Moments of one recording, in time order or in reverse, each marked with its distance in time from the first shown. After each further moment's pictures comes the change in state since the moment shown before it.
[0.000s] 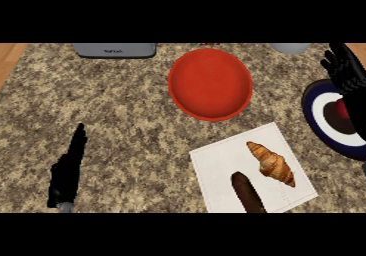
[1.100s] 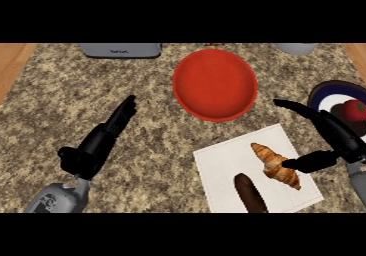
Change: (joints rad) left arm -0.207 -0.005 -0.104 -0.191 0.076 -0.343 0.105; right arm 0.052 -0.067 0.192 0.260 0.385 0.206 -0.358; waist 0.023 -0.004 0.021
